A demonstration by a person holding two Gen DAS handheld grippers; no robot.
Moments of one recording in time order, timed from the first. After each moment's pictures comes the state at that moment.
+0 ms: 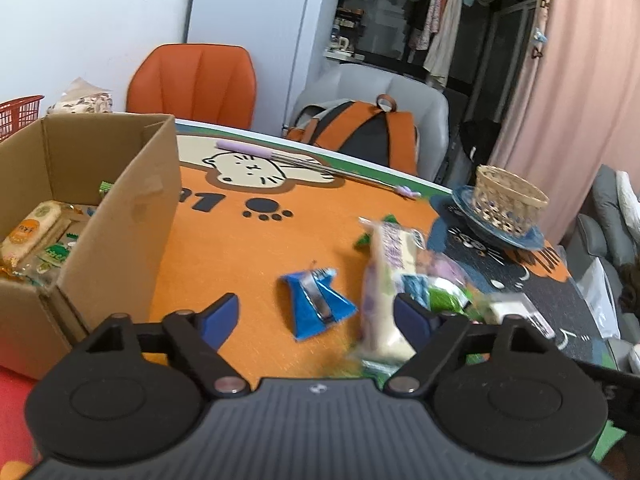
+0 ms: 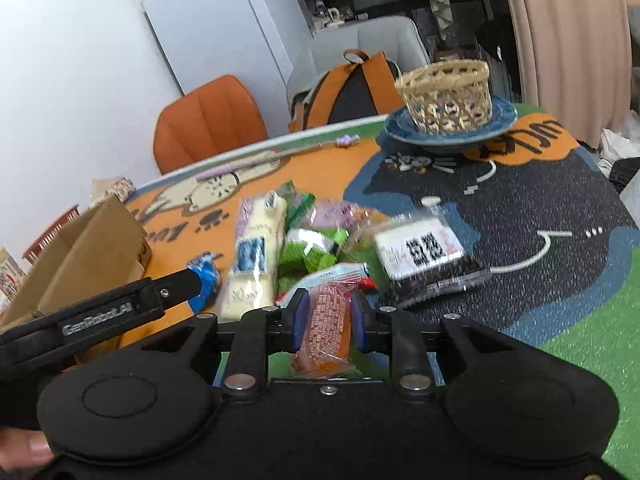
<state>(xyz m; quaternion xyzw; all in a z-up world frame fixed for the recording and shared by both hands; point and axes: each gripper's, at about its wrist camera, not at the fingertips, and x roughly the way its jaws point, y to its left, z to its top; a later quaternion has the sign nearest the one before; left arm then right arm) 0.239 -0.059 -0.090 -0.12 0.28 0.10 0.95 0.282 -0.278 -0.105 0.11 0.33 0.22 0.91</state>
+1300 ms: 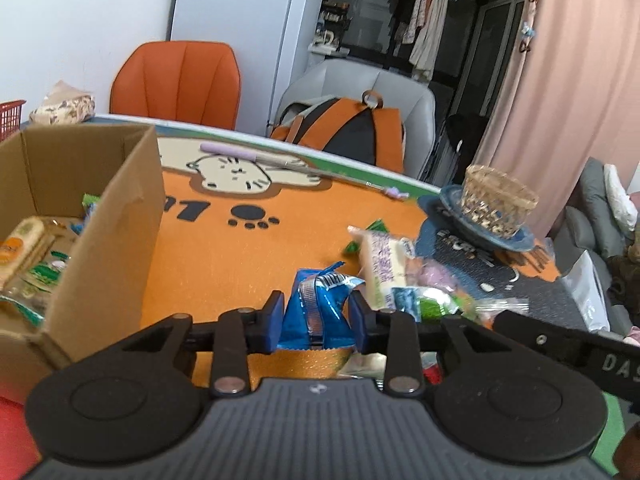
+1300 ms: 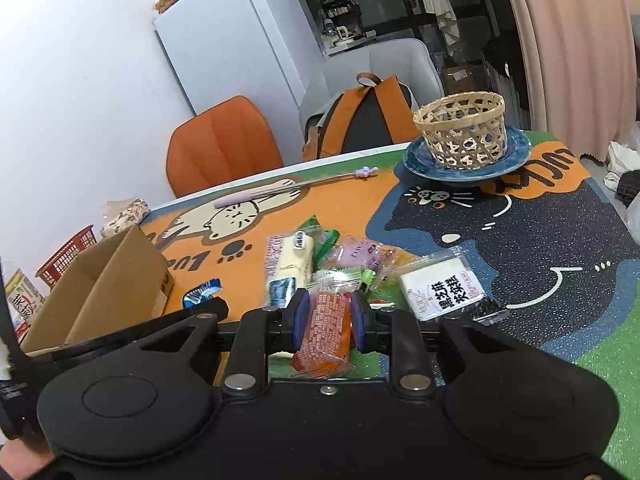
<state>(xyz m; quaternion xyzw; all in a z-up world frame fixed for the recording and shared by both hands) 0.245 -0.056 -0.079 -0.12 0.29 0.07 0.95 0.279 -0.269 -0.082 0.12 0.31 0.23 0.92</state>
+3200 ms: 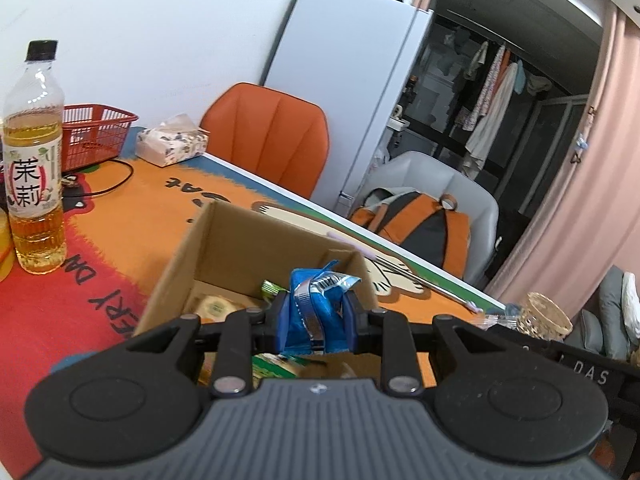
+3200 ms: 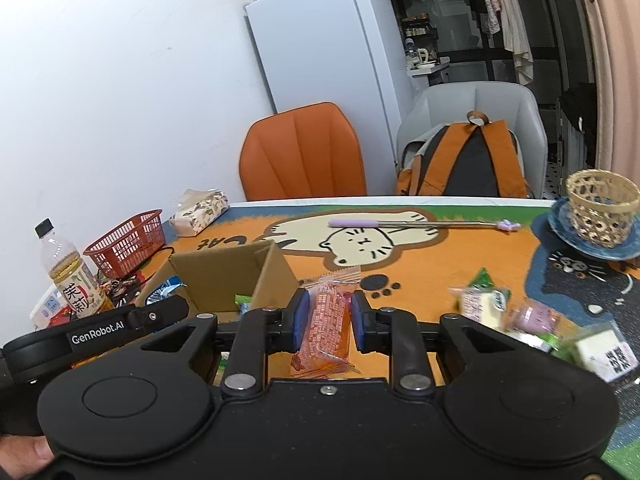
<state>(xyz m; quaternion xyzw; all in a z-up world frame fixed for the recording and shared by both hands) 0.171 0.098 -0.023 -0.21 0.20 0.15 0.94 0.253 -0.122 -0.019 0.05 0.27 0.30 0.91</state>
